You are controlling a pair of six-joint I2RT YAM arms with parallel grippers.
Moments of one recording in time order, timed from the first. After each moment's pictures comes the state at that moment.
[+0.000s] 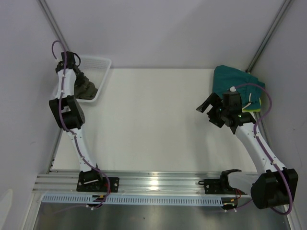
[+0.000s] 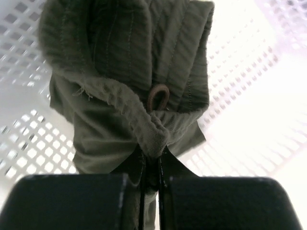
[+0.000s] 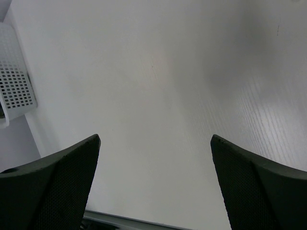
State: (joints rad) left arm 0.27 2.33 2.23 -0.82 -0.13 -0.42; right arm 0.17 1.14 0.94 -0.54 -0.12 0.80
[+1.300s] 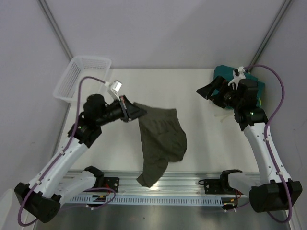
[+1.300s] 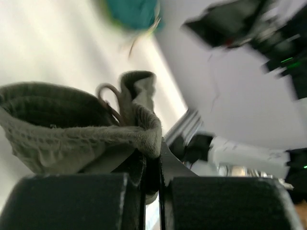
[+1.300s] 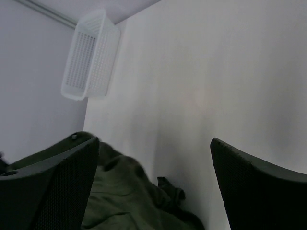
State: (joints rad) left arm -0.46 0.92 0.98 -0.20 0.50 -0.76; right arm 0.10 1.11 1.15 -0.39 -0.40 0.64
